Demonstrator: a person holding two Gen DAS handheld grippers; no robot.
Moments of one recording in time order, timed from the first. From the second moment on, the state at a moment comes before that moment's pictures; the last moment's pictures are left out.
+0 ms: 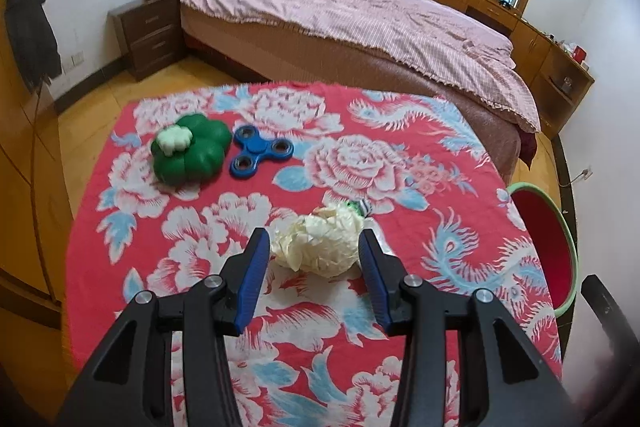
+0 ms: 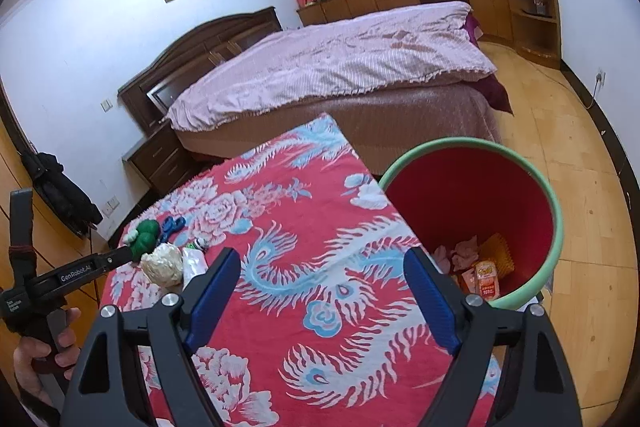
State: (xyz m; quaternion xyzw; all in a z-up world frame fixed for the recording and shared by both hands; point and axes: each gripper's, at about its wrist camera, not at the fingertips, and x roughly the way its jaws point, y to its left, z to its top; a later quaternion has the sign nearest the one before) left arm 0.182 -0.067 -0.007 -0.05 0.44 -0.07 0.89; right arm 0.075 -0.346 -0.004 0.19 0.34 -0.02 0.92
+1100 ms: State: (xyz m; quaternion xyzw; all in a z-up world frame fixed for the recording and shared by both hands) left arm 0.197 -0.035 -0.035 -0.11 0.44 -0.08 0.89; right arm 0.124 -0.303 -0.025 0.16 0.38 0.01 0.91
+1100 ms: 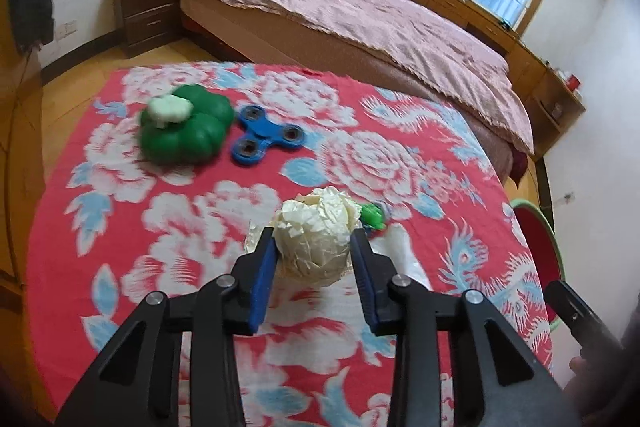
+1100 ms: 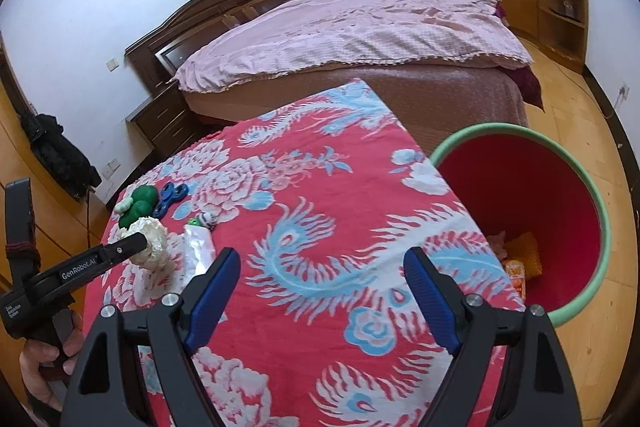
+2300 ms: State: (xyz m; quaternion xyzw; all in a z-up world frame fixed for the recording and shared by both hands) left arm 0.175 0.053 -0.046 -0.16 0.42 -0.03 0.89; right arm 0.177 -0.173 -0.072 0.07 0.46 0.11 0.88
